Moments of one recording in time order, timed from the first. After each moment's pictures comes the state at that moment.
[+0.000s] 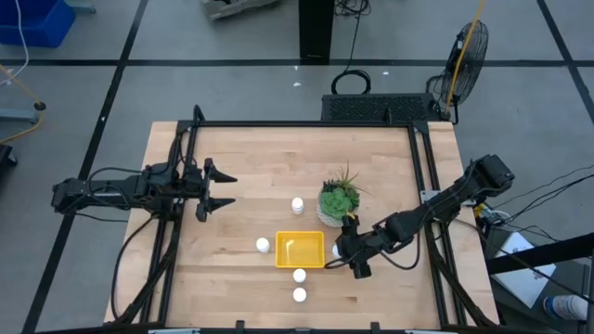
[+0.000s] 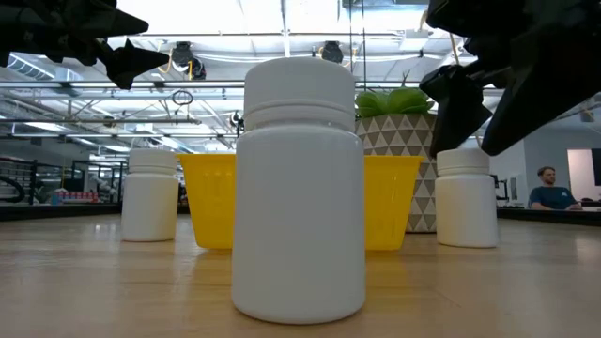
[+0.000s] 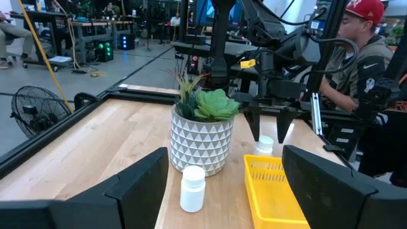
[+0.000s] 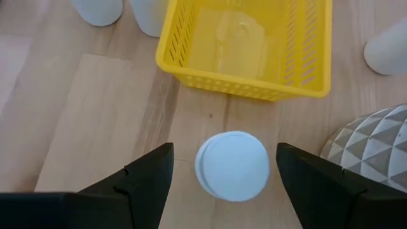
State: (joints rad) left arm 0.06 0.35 0.27 0.02 0.08 -0.11; right arm 0.48 1.53 0.87 -0.32 0.21 0.24
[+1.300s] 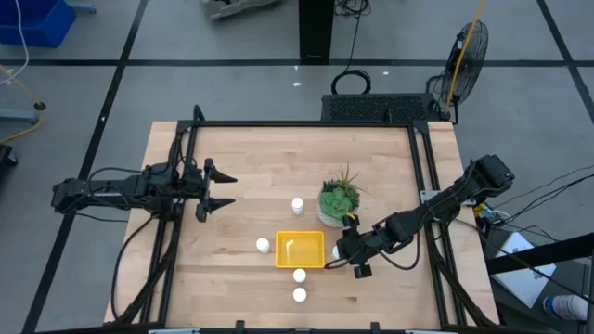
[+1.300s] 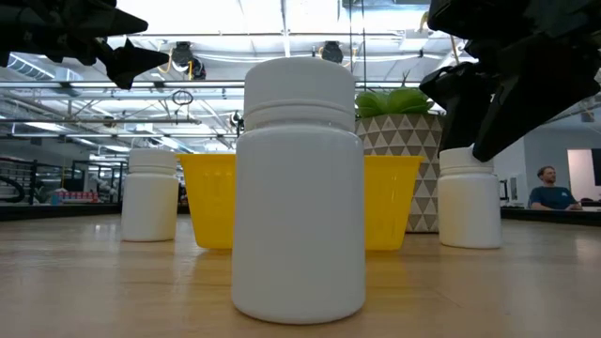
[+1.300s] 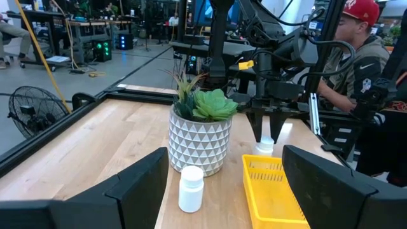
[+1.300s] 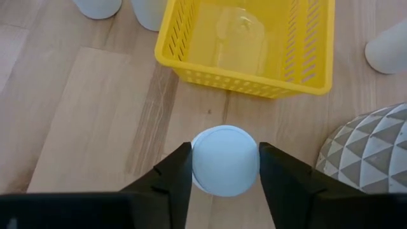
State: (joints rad) left arm 0.06 0.35 0.27 0.02 0.09 -0.11; right arm 0.48 1.53 0.87 -0.33 0.21 0.23
